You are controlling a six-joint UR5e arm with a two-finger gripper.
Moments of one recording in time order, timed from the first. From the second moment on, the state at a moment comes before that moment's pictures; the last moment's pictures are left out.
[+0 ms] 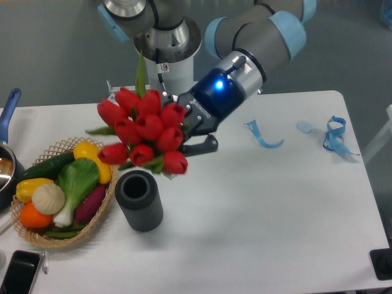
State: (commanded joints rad) arm 2.64 -1.74 -1.80 -0.67 0.09 0.93
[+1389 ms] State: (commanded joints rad) arm 2.60 -1.79 -1.87 -0.68 -0.01 1.14
